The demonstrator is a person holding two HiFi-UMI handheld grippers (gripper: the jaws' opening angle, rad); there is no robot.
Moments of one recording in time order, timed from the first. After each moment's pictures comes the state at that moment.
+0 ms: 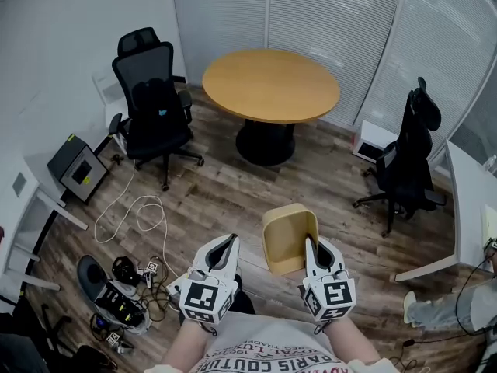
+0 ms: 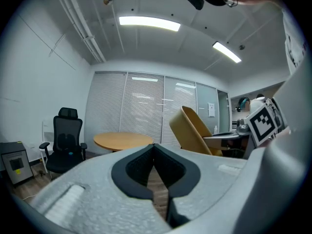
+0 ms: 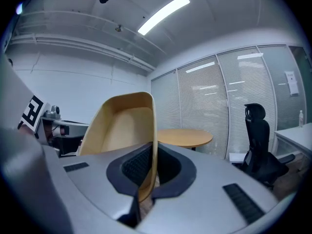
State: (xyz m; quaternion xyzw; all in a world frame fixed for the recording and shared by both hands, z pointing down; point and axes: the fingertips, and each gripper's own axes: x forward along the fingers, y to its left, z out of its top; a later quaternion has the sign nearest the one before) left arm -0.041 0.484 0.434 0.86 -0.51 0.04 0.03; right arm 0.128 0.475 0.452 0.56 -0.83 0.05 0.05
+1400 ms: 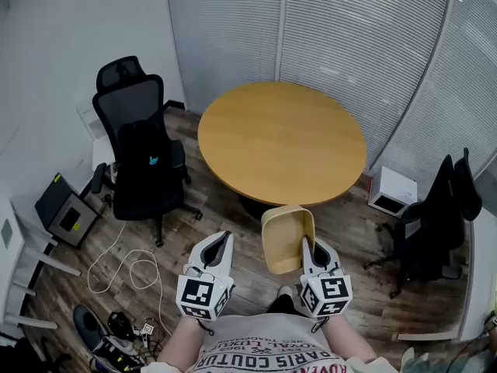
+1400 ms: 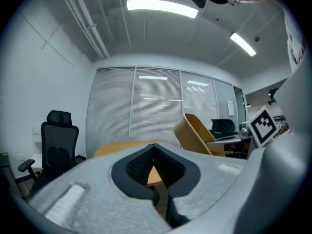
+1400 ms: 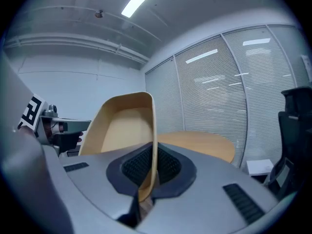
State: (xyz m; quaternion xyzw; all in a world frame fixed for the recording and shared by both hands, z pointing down) left arm -0.088 0.017 0.409 0.84 -0.54 0.03 0.02; right arm 0.094 0.001 0.447 0.55 -0.83 0.08 0.05
